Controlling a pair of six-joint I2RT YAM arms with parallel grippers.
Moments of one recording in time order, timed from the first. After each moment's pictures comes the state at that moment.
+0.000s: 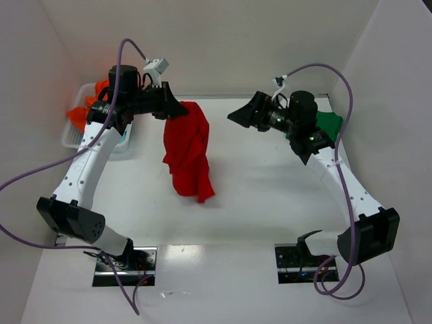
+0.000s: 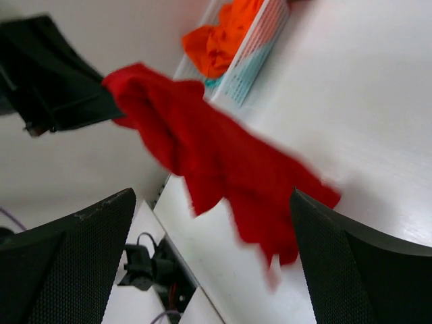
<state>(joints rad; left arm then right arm) -0.23 1.50 1.73 -0.67 0.63 -0.29 0.31 1.30 1.24 -0.11 -0.55 0.70</state>
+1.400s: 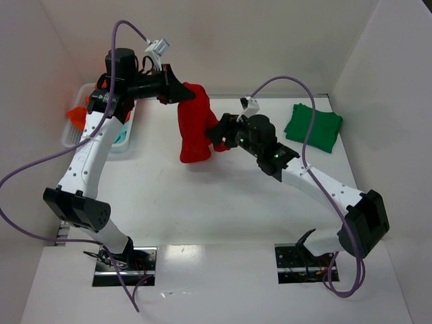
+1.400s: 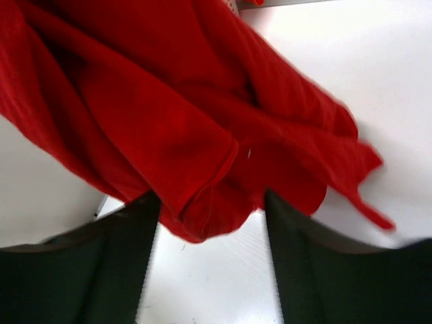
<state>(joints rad) -0.22 1.62 1.92 -0.60 0.79 -0.35 0.67 1.36 1.09 0.09 -0.02 0.60</state>
